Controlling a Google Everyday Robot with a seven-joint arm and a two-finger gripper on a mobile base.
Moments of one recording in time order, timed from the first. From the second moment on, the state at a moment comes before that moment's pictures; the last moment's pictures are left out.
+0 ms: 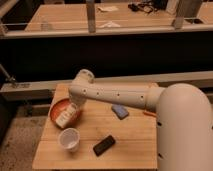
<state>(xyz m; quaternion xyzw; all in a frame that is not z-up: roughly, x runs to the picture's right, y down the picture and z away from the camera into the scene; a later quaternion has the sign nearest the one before) -0.171 0.077 0.823 -0.13 -0.22 -0.36 0.90</state>
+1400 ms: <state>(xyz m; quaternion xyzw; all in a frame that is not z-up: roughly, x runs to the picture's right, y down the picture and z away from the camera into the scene) -0.173 0.078 0.826 -0.12 -0.22 -0.38 0.89</state>
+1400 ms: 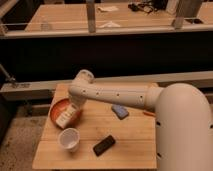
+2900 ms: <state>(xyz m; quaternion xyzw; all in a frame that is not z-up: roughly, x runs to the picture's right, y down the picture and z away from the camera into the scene) -0.176 0.080 0.827 -0.12 -0.22 -0.39 0.89</state>
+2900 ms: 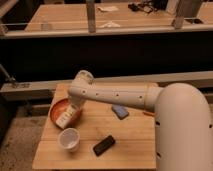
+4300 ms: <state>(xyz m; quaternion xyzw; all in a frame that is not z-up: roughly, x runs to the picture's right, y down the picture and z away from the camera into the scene) -0.176 0.081 0.827 -0.11 -0.22 -0.40 0.88</state>
